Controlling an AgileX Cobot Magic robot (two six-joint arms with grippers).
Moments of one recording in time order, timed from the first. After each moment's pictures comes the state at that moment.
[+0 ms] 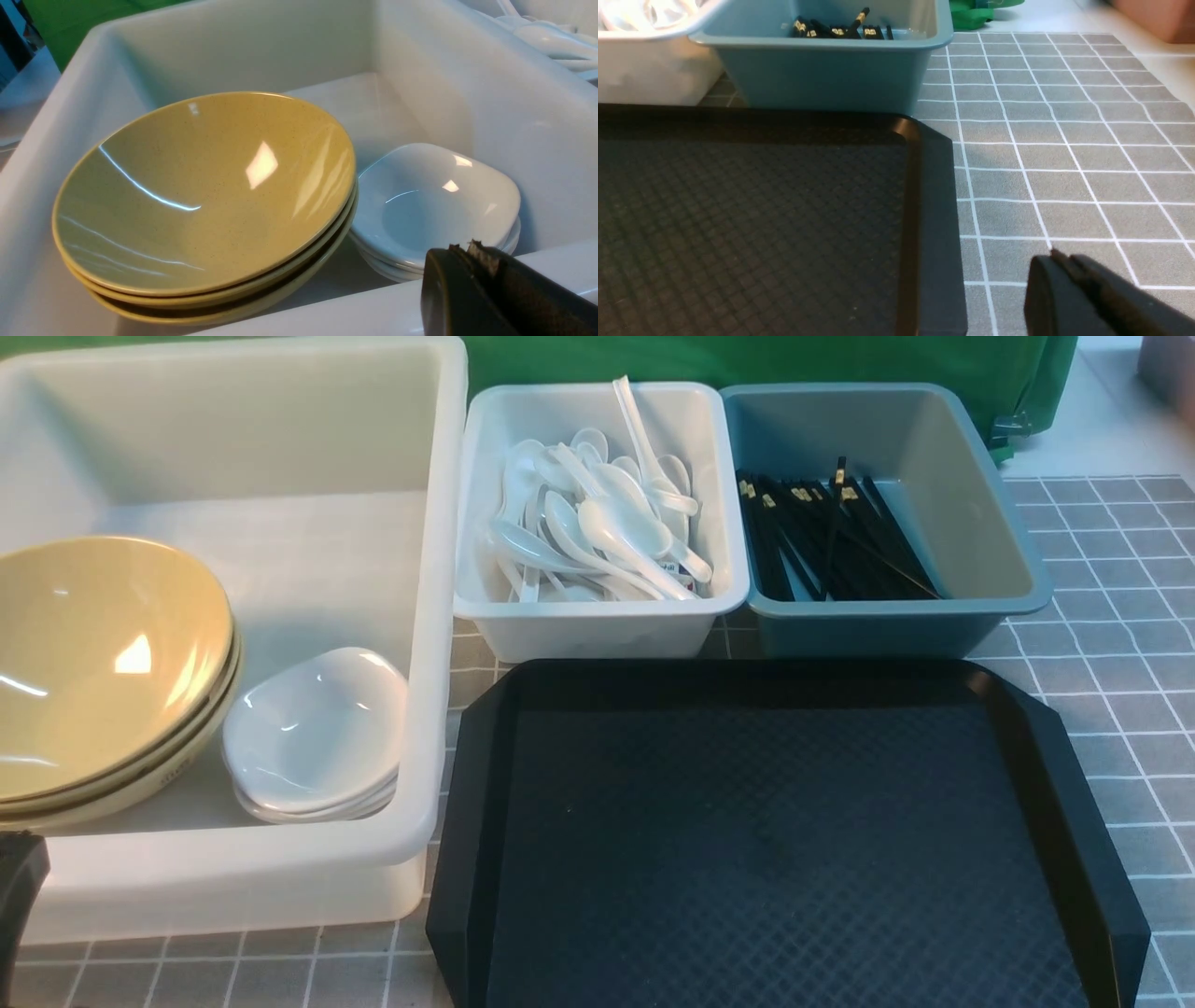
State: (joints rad) right arm -0.01 -0.01 0.03 -0.02 0.33 0.06; left arm 0.07 0.13 -0.22 -0.25 0.41 0.41
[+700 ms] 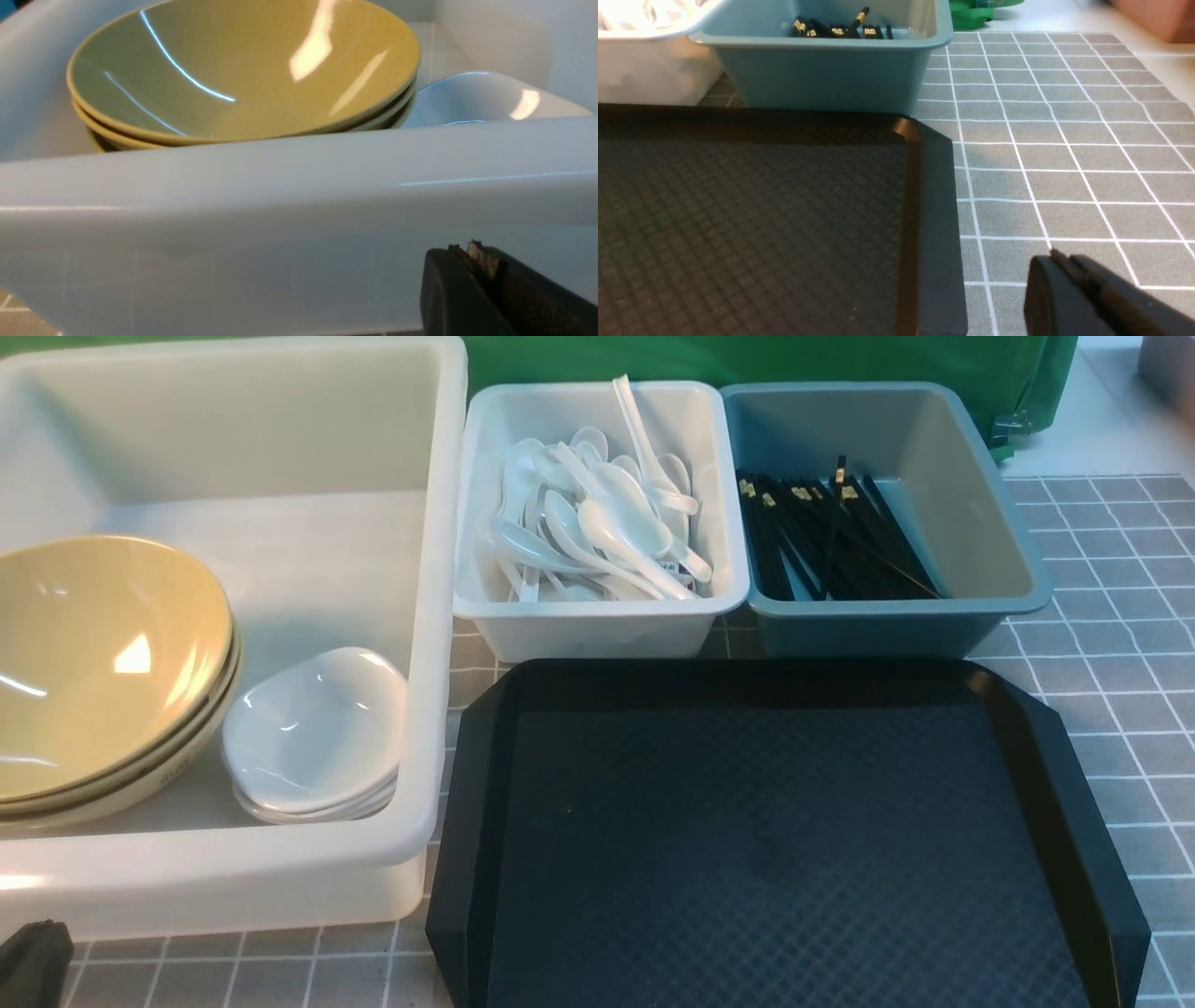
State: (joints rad) right arm -0.02 -0.01 0.03 -0.02 0.33 0.06; left arm 0.07 -0.01 0.02 -0.02 0.33 0.11
